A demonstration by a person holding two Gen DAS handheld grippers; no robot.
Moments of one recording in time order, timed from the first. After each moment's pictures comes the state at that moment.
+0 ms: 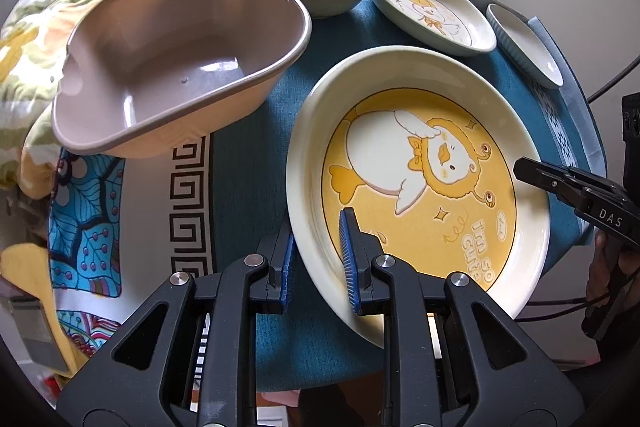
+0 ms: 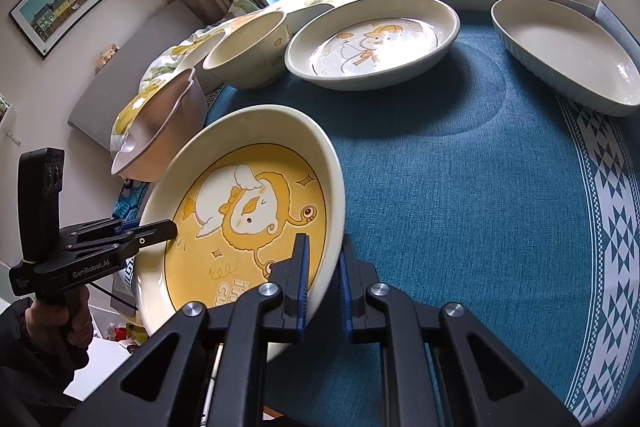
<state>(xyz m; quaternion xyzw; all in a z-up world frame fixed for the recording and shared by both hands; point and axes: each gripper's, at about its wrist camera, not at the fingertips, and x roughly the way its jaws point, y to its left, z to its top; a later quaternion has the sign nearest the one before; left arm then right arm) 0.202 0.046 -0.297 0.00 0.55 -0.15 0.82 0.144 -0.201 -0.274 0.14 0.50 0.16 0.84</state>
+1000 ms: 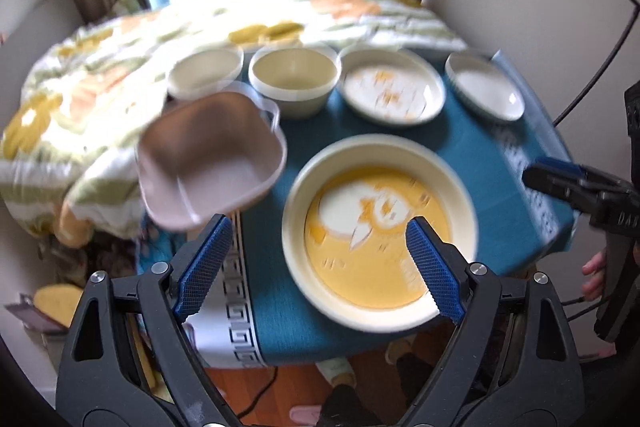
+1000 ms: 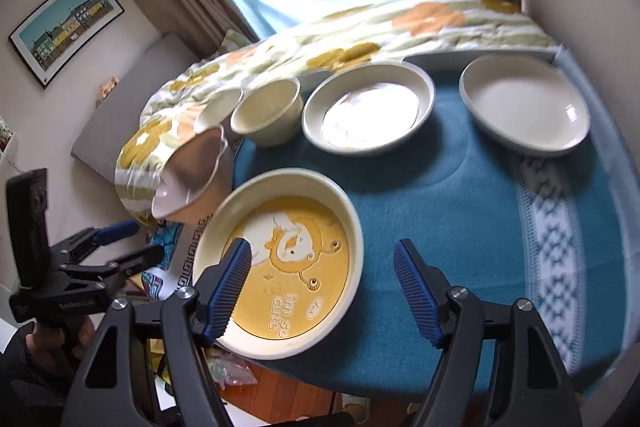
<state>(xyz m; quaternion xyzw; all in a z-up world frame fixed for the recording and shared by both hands) 0.171 0.027 -0.176 0.05 0.45 -0.17 0.87 0.112 -0.208 -0.167 0.14 0.44 0.10 0.88</state>
